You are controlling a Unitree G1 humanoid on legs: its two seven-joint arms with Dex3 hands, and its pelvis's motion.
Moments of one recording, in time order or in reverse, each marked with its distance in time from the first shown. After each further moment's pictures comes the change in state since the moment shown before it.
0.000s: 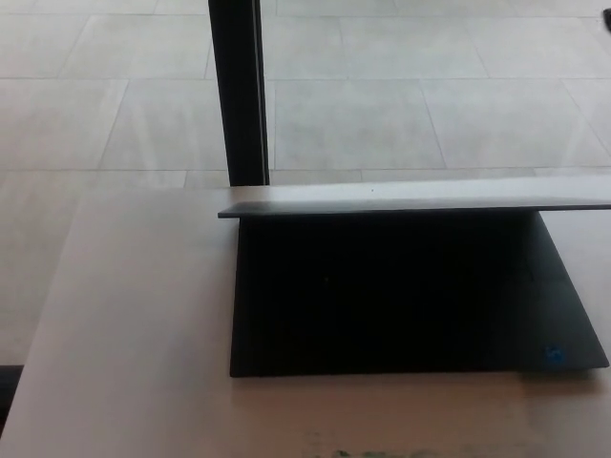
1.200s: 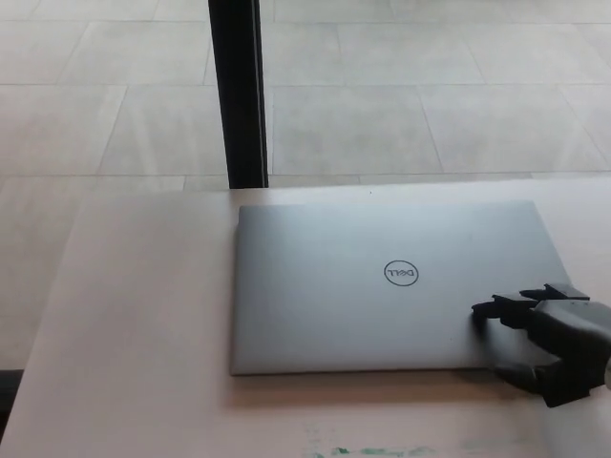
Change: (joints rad) left_arm -0.024 0.053 -0.015 0.004 -0.012 -0.006 -0.015; right_arm 0.174 0.010 0.491 0.235 -0.453 -0.178 -0.040
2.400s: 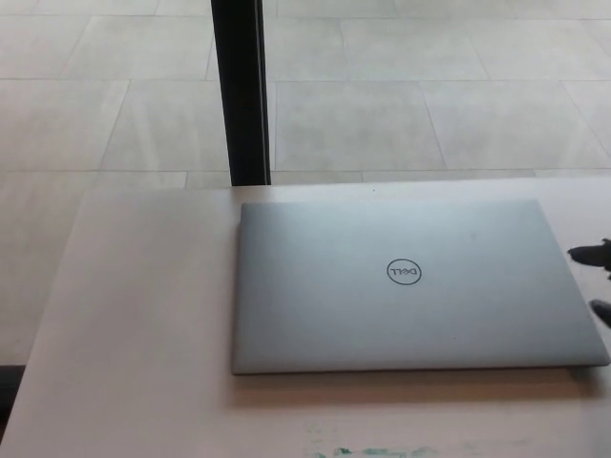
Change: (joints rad) left_arm 0.019 0.003 -0.011 0.006 -0.024 -0.007 -0.019; right_arm 0.155 -0.081 -0.523 -0.128 0.169 -0.022 0.130
